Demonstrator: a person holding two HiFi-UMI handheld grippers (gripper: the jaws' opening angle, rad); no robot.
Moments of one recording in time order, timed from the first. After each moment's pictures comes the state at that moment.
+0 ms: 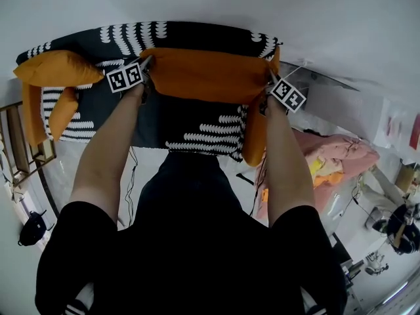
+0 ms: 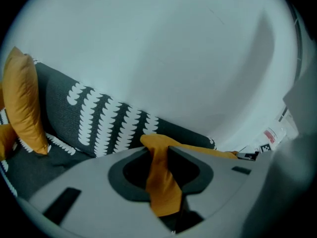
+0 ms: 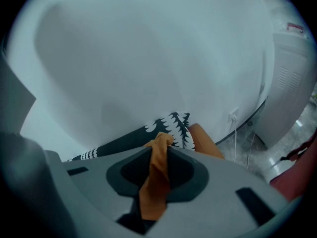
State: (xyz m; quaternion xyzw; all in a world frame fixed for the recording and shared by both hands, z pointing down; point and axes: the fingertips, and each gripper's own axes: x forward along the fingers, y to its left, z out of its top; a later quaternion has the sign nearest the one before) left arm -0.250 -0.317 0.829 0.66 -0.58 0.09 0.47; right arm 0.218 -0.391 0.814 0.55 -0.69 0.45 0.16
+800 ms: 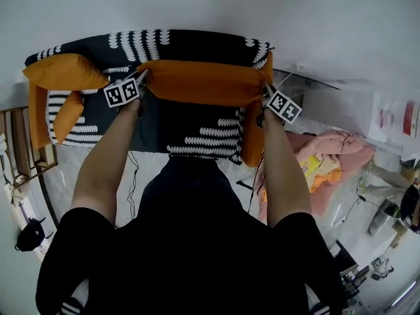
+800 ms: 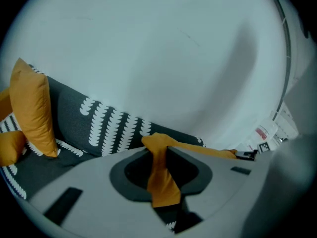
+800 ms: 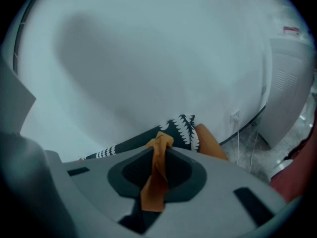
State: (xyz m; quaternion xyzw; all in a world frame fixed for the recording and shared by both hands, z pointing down) left arm -0.253 -0.259 0.762 0.68 -0.58 0.08 0.44; right arm 0.214 -0.335 0.753 0.53 -0.71 0.44 0.14
